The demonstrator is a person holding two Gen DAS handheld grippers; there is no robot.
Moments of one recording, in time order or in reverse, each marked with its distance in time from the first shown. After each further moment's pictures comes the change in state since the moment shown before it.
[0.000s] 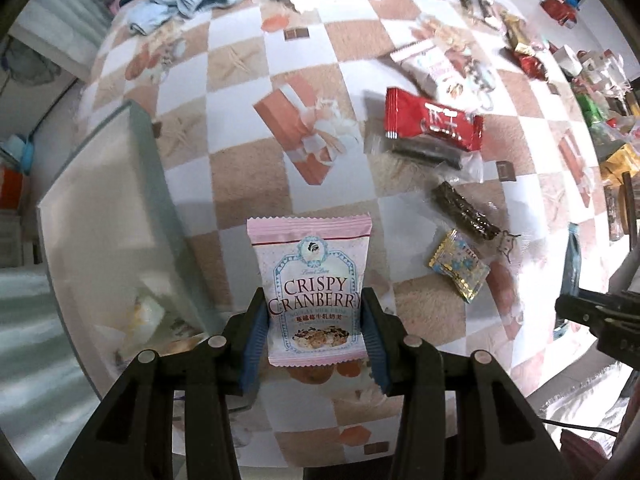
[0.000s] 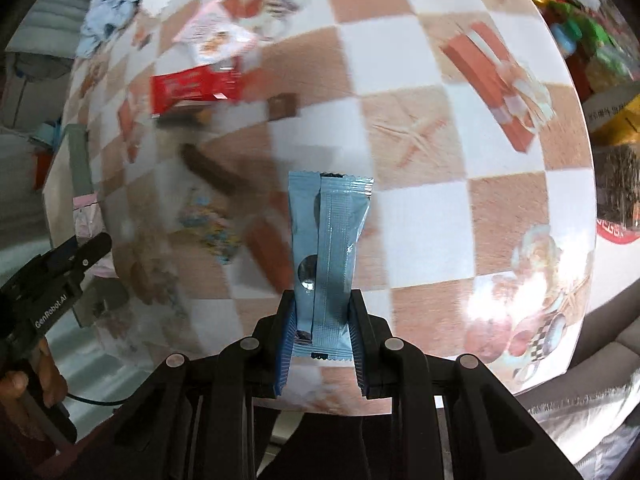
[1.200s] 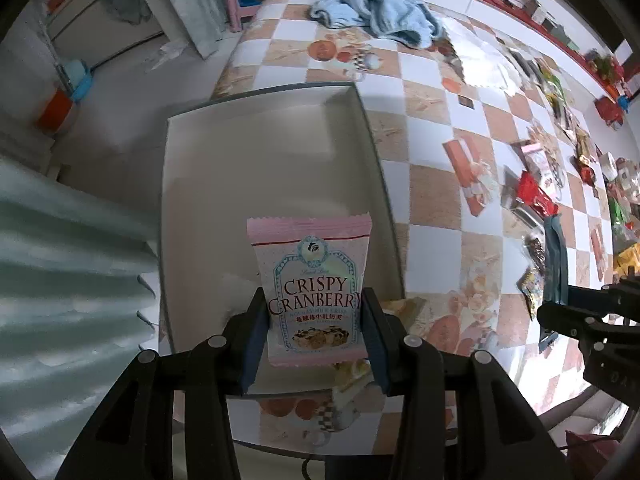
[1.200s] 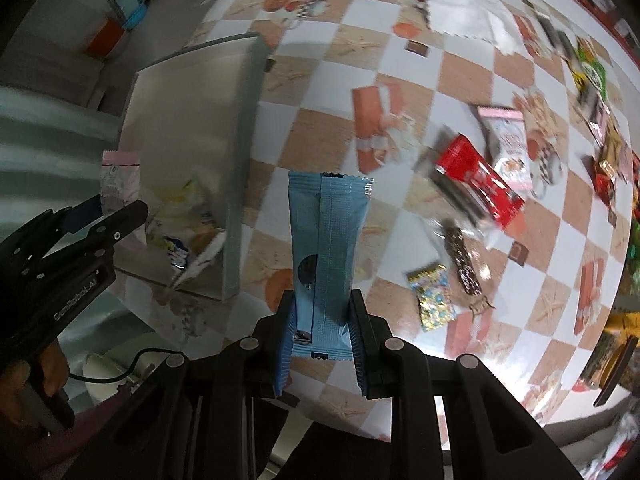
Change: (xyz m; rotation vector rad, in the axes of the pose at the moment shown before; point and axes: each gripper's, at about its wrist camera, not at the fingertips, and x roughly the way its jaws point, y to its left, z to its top) left arm -0.044 0.186 -0.089 -0.305 -0.123 0.021; right arm -0.008 0.209 0.011 -0.504 -0.027 -0.098
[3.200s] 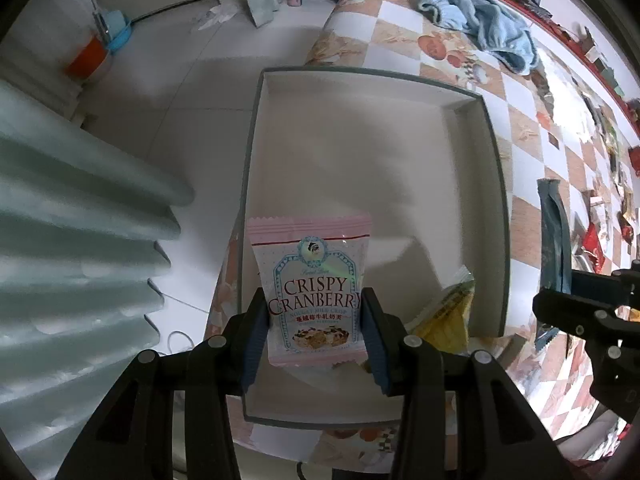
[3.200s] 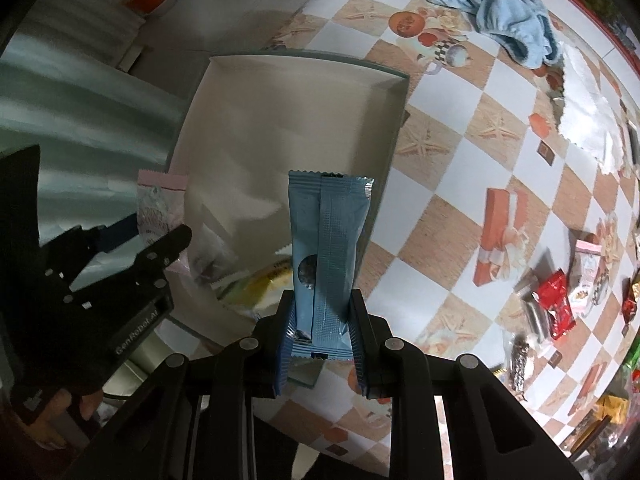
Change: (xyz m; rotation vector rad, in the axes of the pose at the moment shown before) left arm 0.038 0.086 0.009 -0.167 0.061 0.033; right arm 0.031 0.086 0.076 -0.177 0.034 0.020
